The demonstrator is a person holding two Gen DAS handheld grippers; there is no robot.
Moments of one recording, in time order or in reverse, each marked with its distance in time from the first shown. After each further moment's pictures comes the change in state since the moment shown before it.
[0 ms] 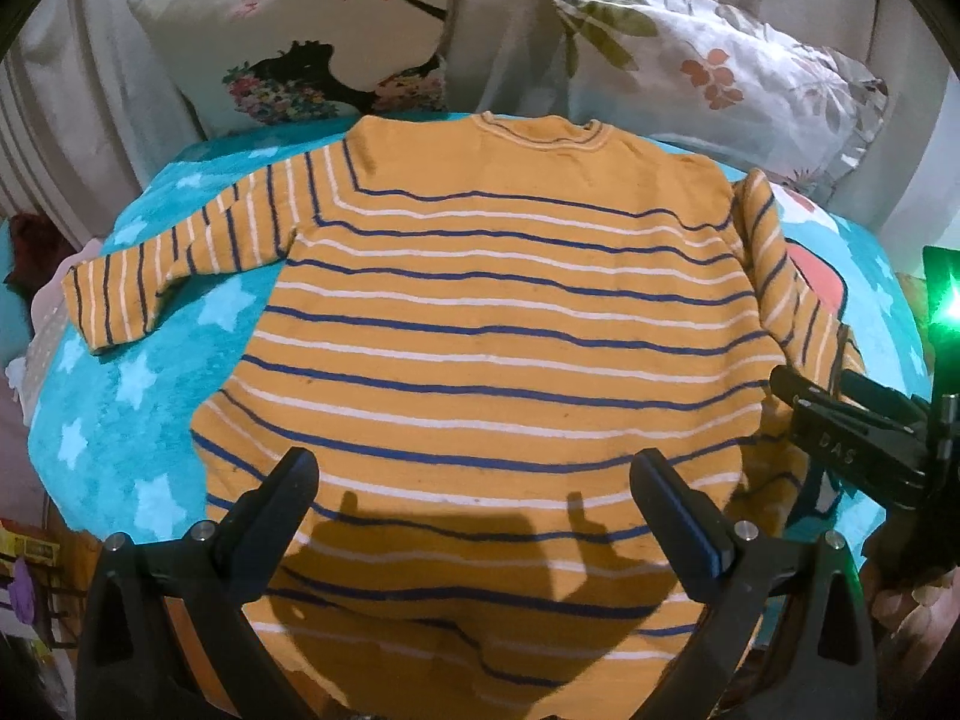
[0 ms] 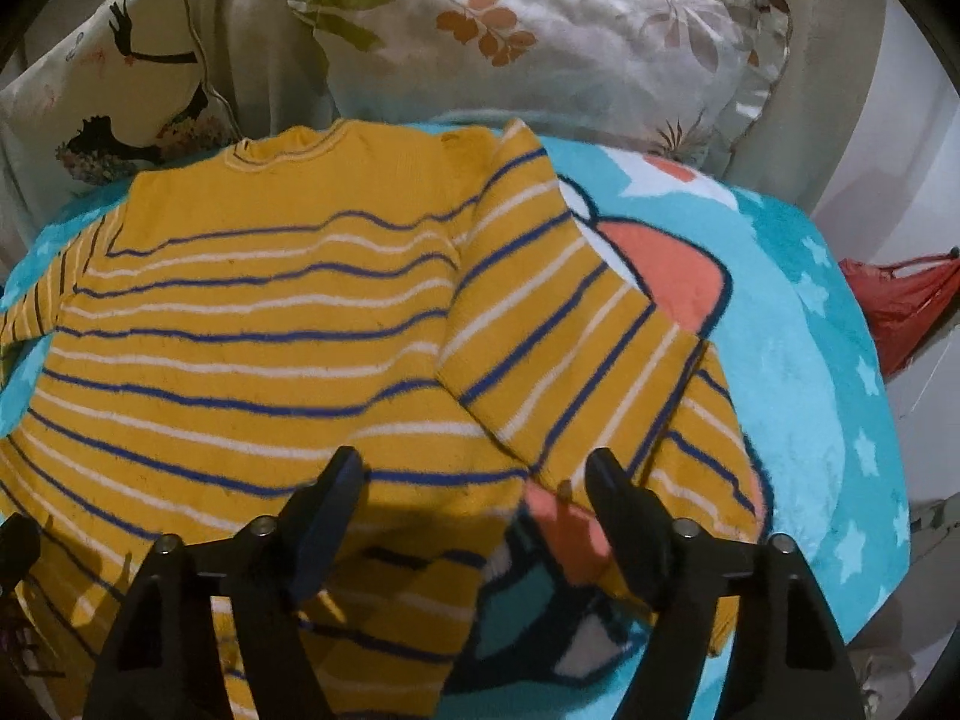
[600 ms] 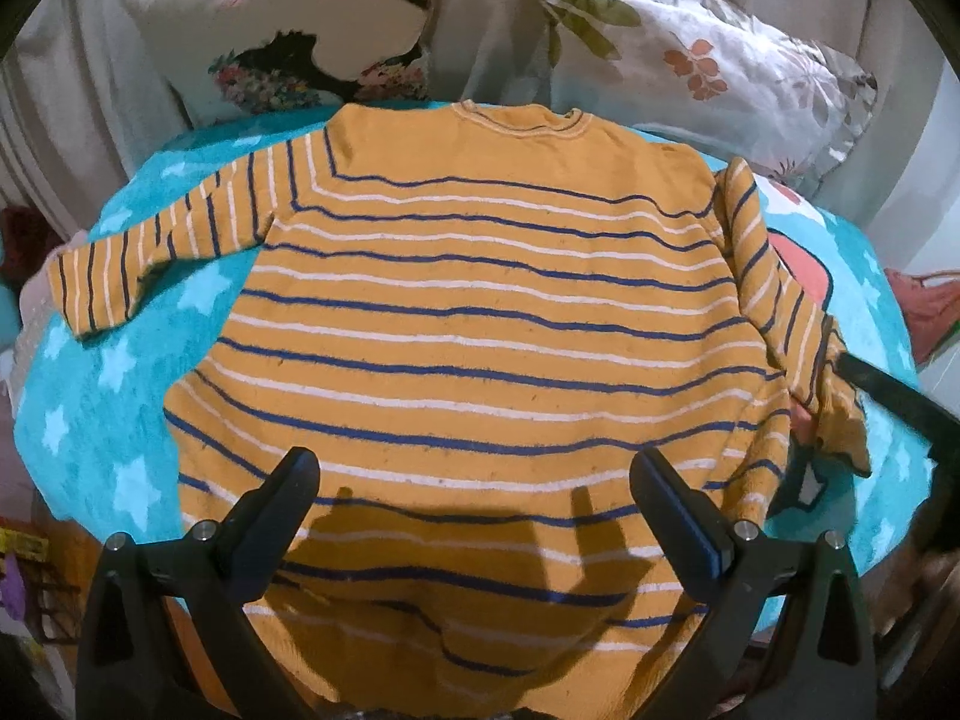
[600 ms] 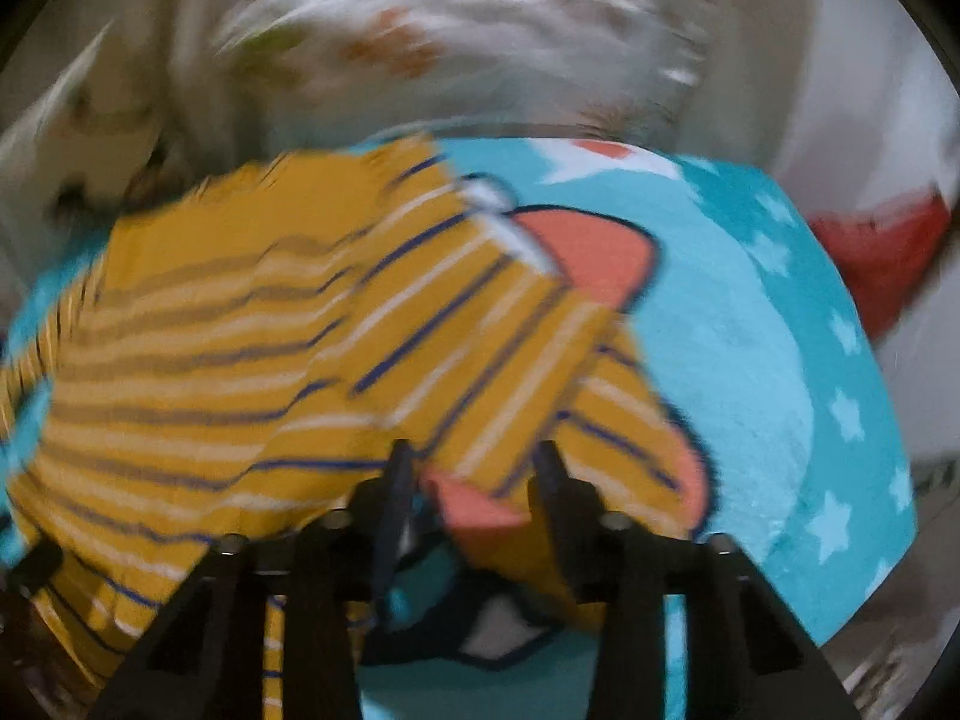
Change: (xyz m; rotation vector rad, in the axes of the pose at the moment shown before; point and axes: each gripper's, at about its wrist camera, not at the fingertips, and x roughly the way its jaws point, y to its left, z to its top) left arm 0.001 -0.003 -0.008 -0.023 0.021 -0.038; right arm -0.013 -0.085 -0.006 0.179 0.000 0.057
